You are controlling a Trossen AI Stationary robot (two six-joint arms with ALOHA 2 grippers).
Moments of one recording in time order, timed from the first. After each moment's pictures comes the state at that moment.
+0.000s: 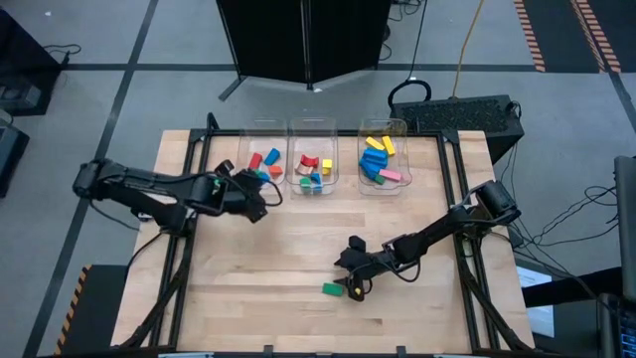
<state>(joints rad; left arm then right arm) -0.09 1.21 0.97 -0.96 -0.66 -0.53 0.40 1.83 0.79 0.36 0.20 0.52</state>
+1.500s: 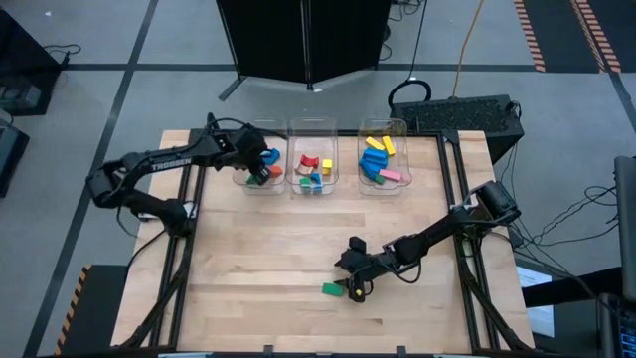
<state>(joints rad) 0.61 1.35 0.84 -0.54 -0.12 -0.04 0.41 1.83 0.79 0.36 0.22 0.51</state>
